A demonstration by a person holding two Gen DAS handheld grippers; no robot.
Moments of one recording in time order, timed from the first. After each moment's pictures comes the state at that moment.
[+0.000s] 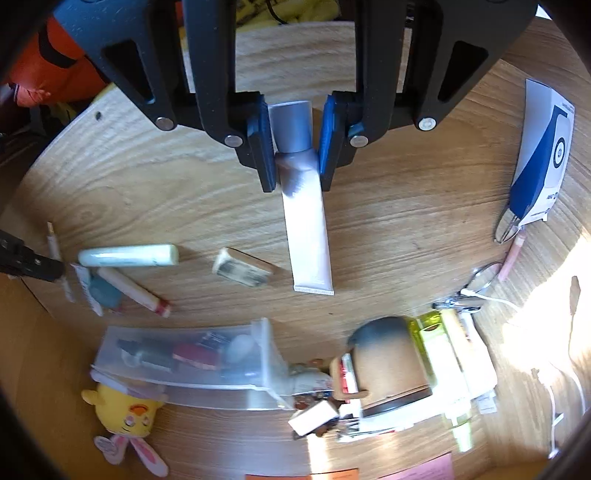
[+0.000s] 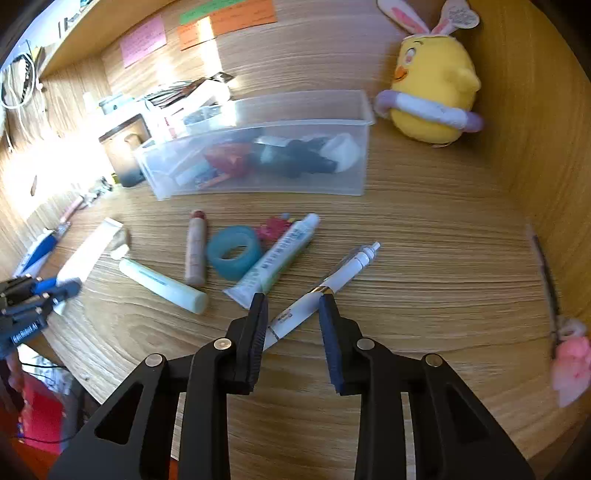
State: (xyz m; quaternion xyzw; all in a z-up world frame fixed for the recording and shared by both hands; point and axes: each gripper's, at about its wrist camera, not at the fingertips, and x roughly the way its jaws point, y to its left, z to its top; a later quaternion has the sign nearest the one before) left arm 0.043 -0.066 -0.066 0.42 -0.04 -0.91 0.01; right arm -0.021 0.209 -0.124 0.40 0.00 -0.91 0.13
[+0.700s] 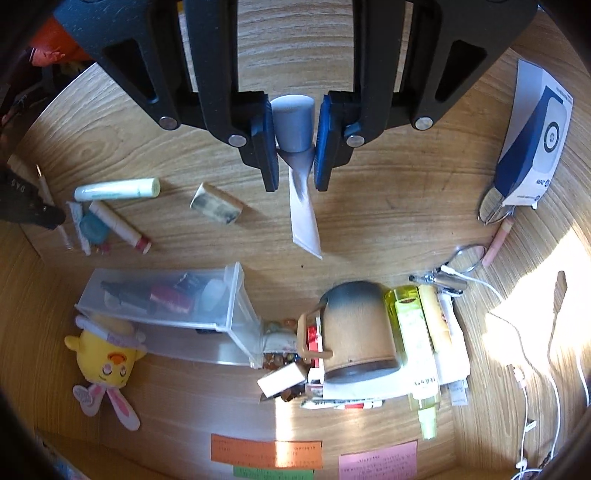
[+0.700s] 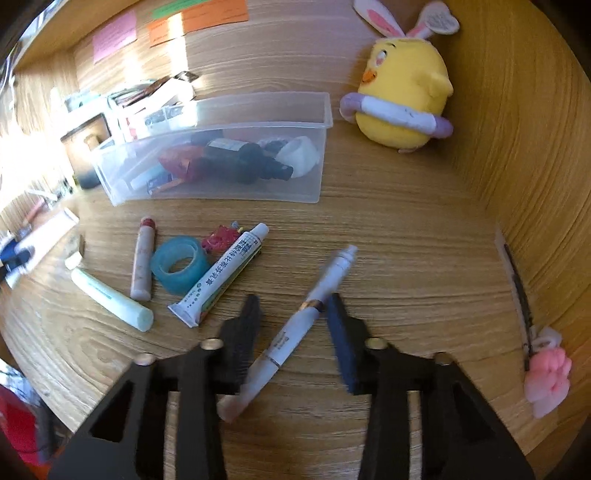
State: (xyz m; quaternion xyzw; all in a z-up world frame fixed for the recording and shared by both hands) left arm 0.030 -0.087 -0.040 0.37 0.00 -0.93 0.03; right arm -0.034 0.214 -0.128 0.39 0.03 -0.92 0.07
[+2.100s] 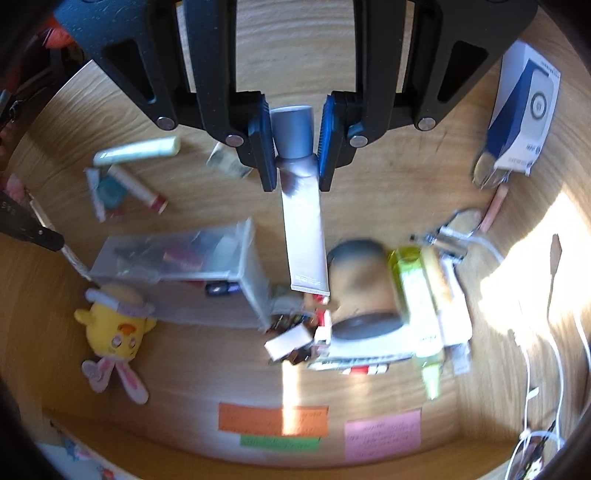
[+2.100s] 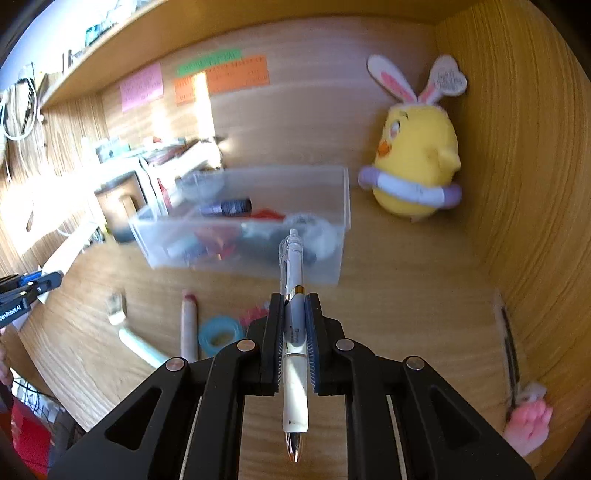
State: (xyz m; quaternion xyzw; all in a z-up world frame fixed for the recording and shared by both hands) left arm 0.021 -0.081 -0.003 0.33 0.00 -0.95 0.01; right arm -0.035 0.210 -0.073 0.31 0.00 -0.94 0.12
